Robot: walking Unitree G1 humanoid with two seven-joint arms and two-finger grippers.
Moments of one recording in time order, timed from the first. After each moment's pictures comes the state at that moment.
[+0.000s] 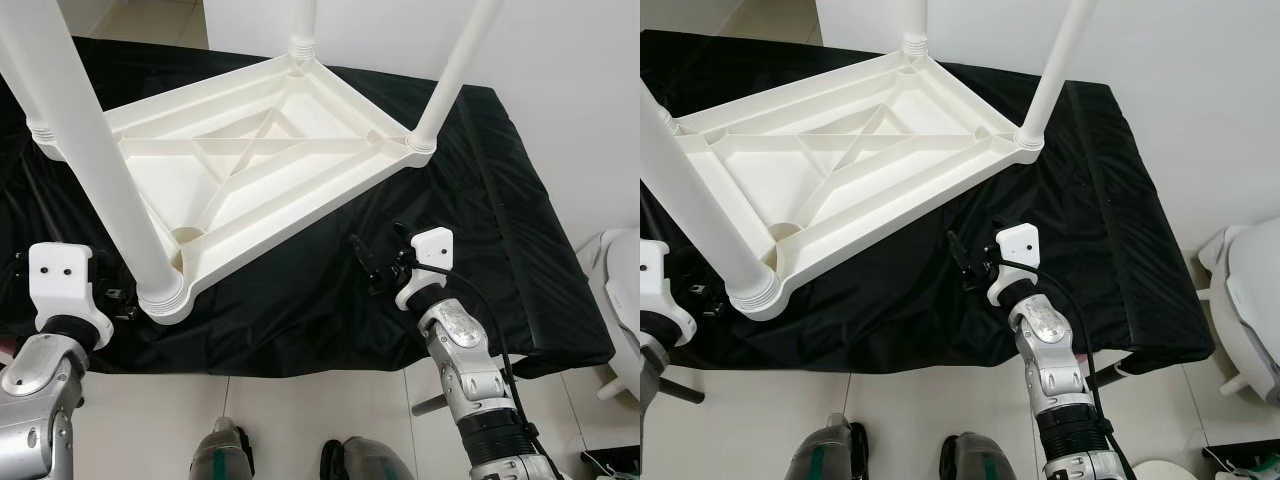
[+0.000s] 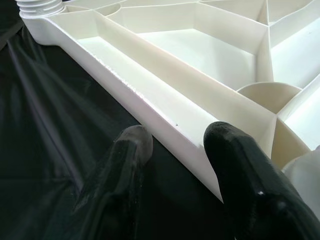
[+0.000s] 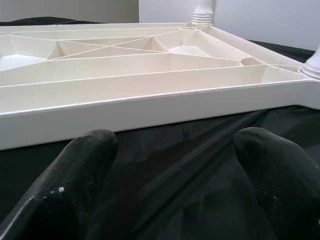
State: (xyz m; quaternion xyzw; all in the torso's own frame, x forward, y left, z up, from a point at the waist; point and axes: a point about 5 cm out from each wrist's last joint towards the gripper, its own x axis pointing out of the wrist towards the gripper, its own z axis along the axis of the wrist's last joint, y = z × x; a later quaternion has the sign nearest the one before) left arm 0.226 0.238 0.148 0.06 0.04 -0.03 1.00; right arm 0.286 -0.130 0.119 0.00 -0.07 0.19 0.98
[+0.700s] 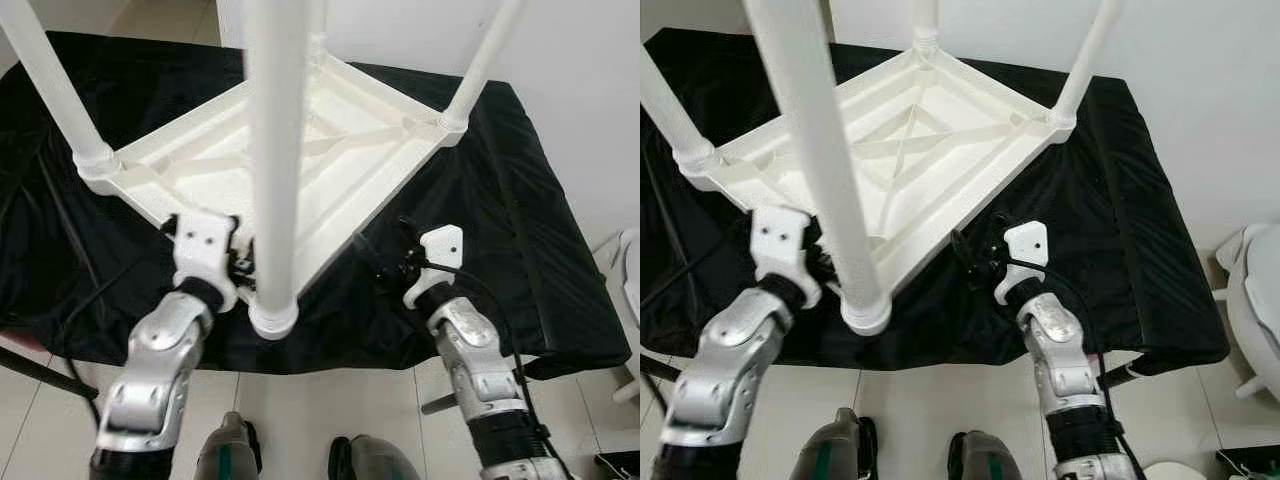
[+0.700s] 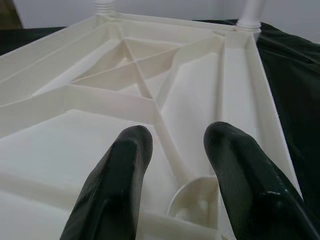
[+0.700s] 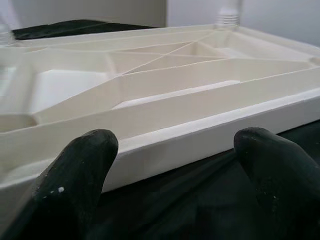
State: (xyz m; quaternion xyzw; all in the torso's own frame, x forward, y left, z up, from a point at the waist) left arm 0.259 0.113 0.165 0.02 -0.03 -0.22 0.97; right arm 0.279 -0.146 0.127 -0.02 -0.07 0.26 0.96
